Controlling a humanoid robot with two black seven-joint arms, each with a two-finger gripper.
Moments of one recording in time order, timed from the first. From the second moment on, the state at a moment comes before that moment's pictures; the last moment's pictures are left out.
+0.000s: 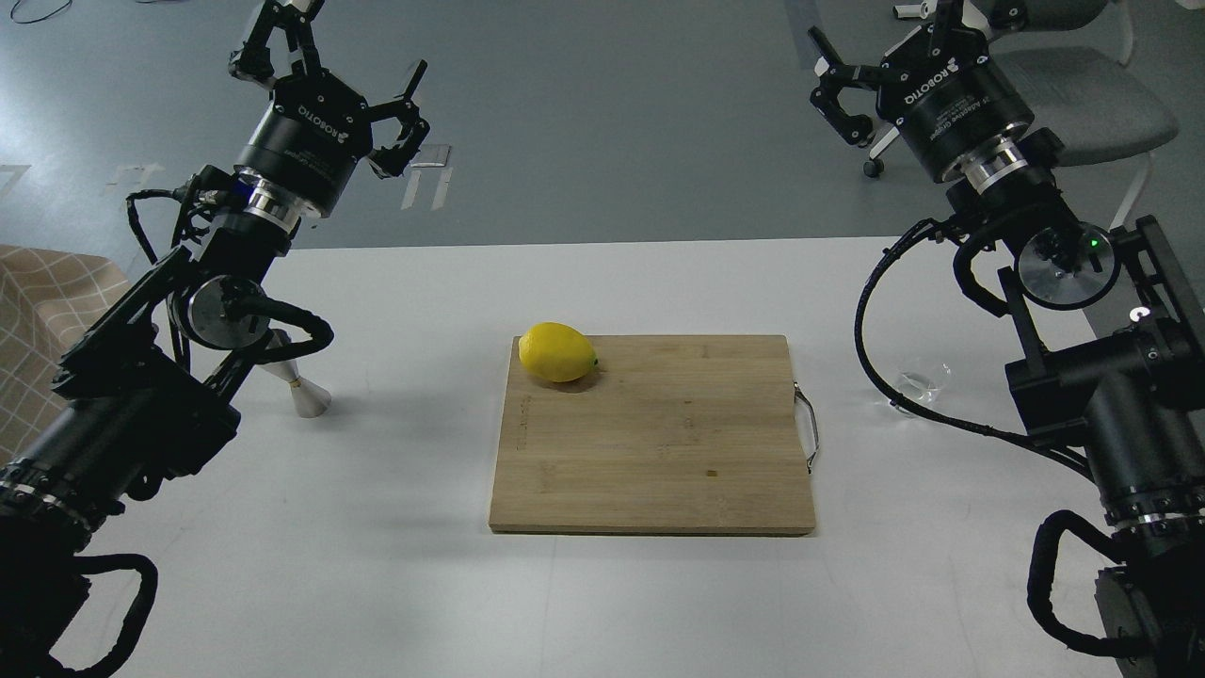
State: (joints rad) left arm -0.80 0.35 -0.90 -0.86 0.13 -0.49 -0.34; right arm 0.66 -0.04 1.55 1.03 -0.36 0.40 -0.18
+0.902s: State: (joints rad) left arm -0.80 0.35 -0.93 -0.86 0.13 -0.49 -0.34; right arm 0.66 -0.03 1.56 1.04 -0.36 0.39 -0.18
